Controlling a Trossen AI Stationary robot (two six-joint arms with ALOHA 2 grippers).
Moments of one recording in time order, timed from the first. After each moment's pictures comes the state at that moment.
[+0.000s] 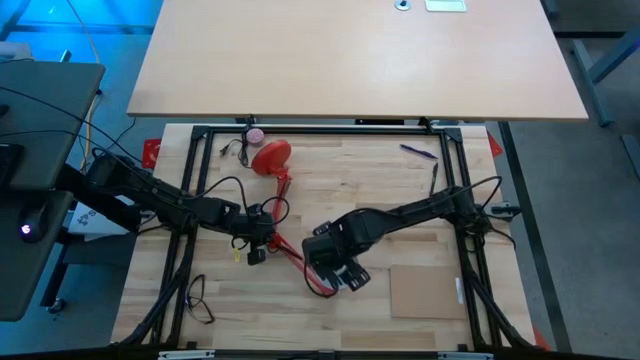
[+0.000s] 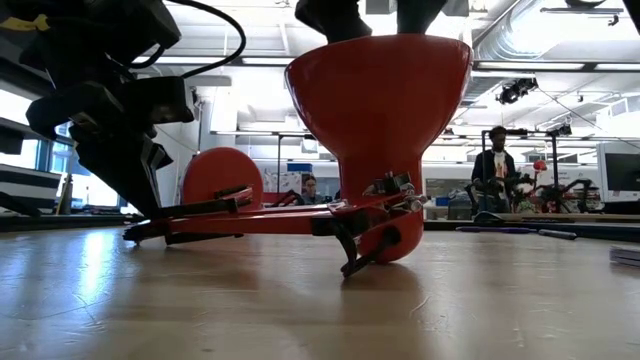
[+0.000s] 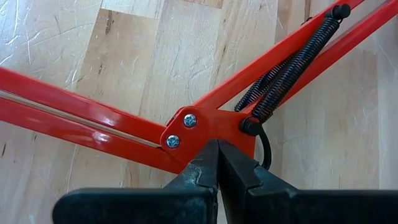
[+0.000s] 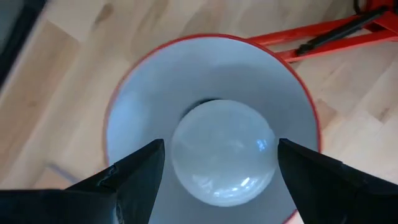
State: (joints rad) left arm -0.21 1.34 0.52 -0.21 -0.11 -0.37; right arm 0.30 2.14 2.08 -1.30 -0.08 -0.32
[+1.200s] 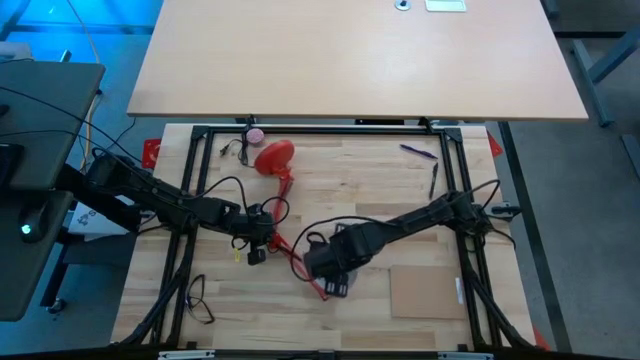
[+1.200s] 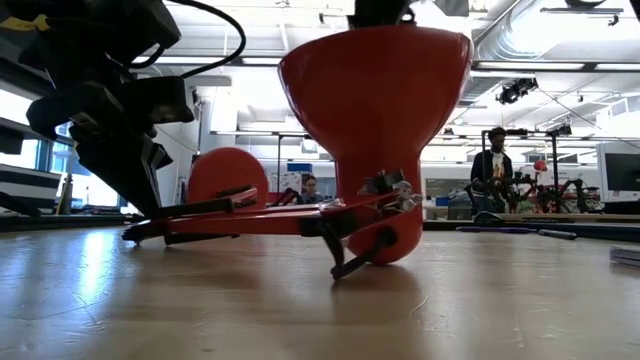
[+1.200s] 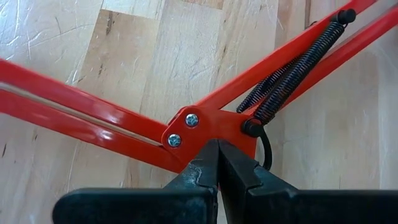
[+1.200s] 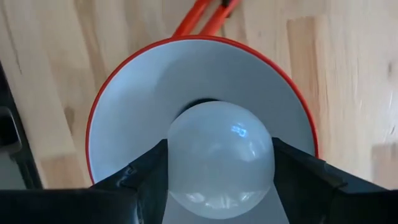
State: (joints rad) left arm -0.21 1.34 0.52 -0.21 -0.12 -0.37; right arm 0.35 2.16 2.08 -1.29 0.07 0.51
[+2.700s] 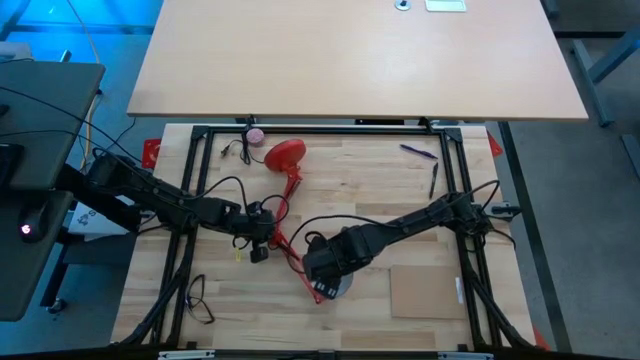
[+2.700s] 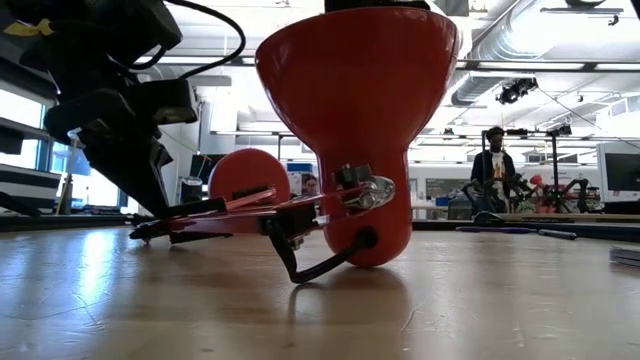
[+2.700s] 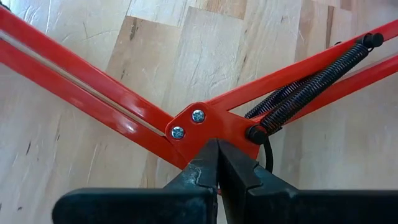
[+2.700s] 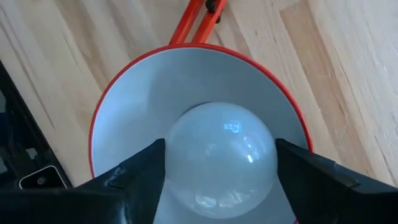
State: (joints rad) left arm -0.21 1.34 0.52 -0.21 -0.17 -0.41; right arm 0.35 2.16 2.08 -1.25 0.08 0.77
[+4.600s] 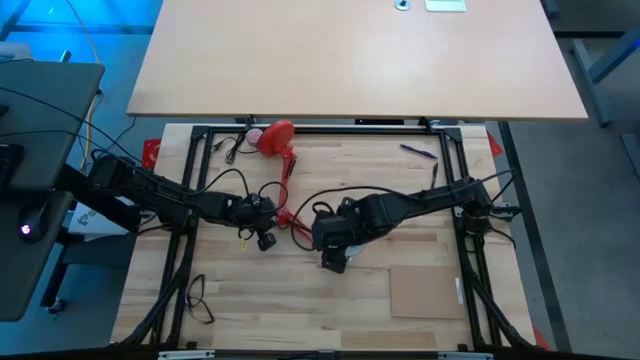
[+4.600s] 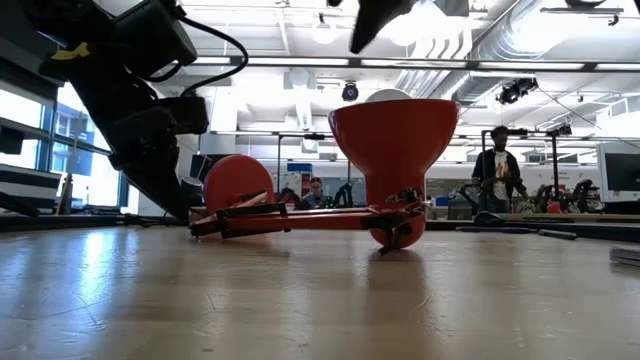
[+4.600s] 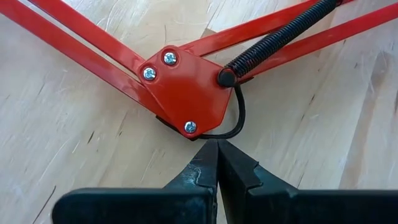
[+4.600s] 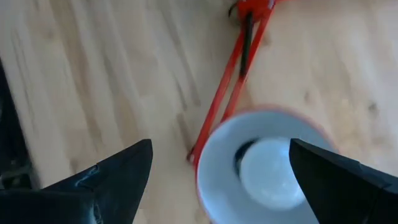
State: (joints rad) left arm -0.11 1.34 0.52 -0.19 -0.22 -0.52; right arm 0.27 2.01 2.08 -1.29 0.18 0.54
